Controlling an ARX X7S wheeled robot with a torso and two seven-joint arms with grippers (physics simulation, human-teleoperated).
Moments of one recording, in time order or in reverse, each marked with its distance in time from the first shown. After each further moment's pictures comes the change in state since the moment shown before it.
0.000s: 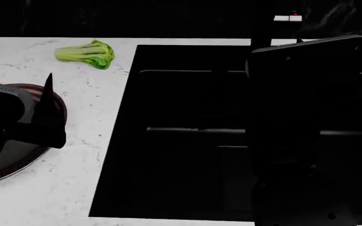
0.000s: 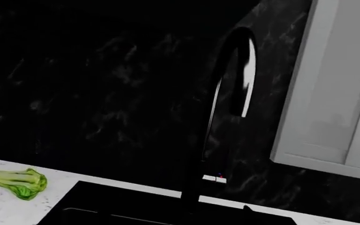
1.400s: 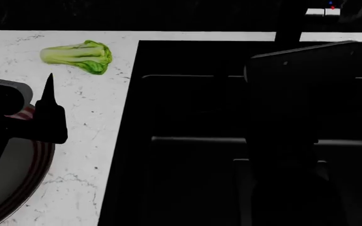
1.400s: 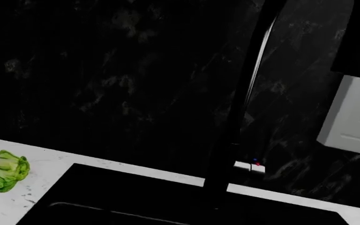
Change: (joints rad) left arm 0.011 0.139 -0.064 -0.056 0.232 0.021 0.182; right arm -0.020 -0.072 0.001 -0.012 -0.224 0.046 -0.180
